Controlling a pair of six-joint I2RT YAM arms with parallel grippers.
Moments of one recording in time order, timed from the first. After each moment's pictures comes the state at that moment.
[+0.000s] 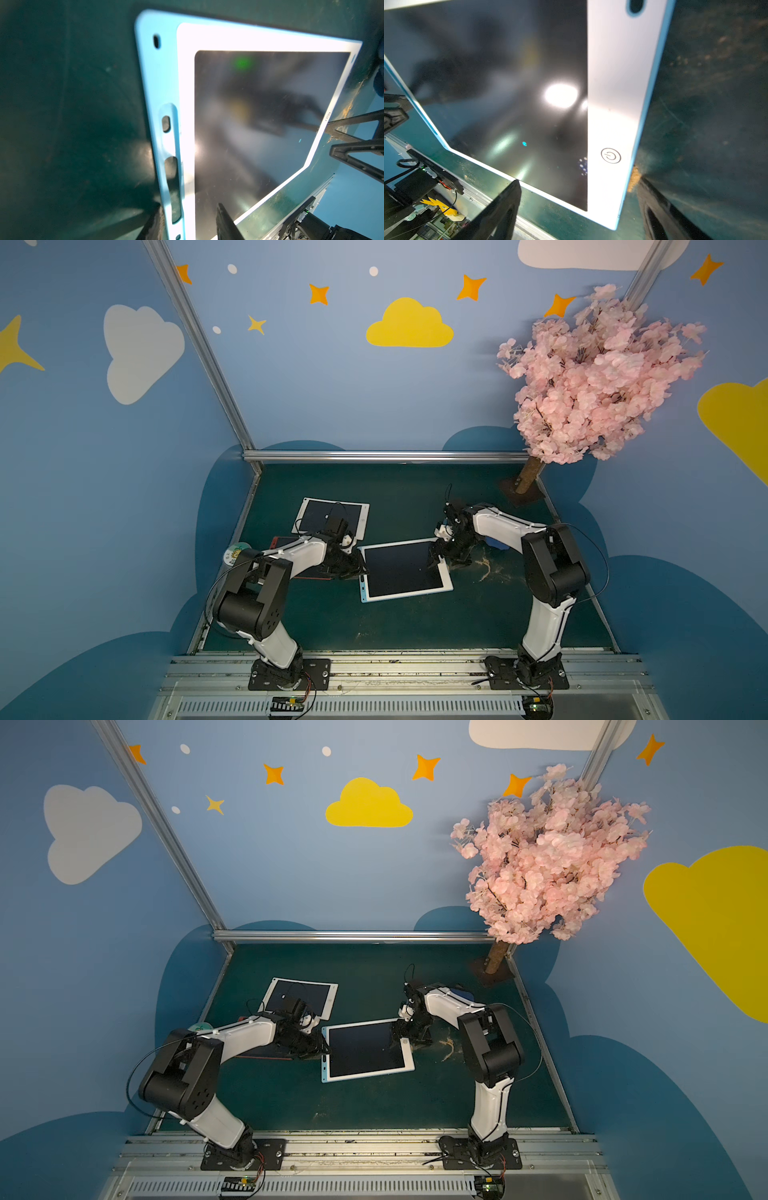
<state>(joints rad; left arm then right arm) -0.30 1.66 0.85 -0.50 0.49 -0.48 0.47 1.92 1.28 -0.91 -0.41 0.26</state>
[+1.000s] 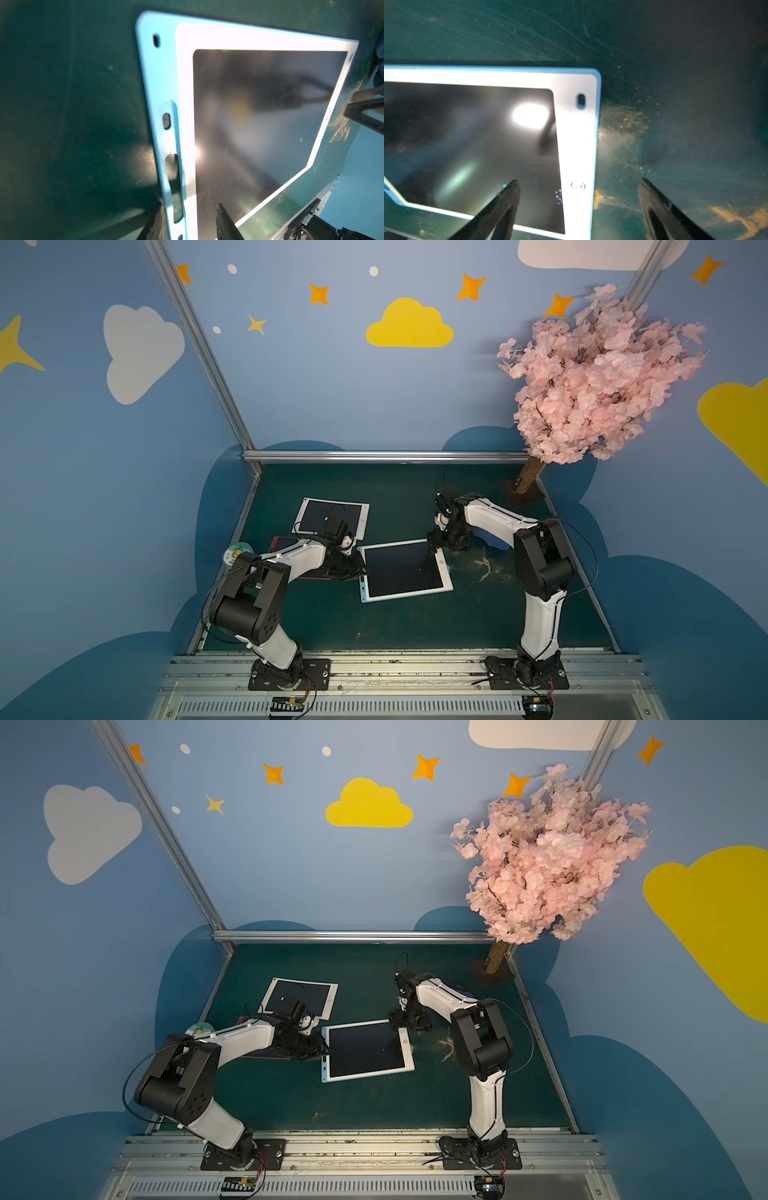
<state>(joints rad) -0.31 1.62 0.82 -0.47 0.46 -0.48 0.50 2.03 1.47 -0.98 -0.15 0.29</state>
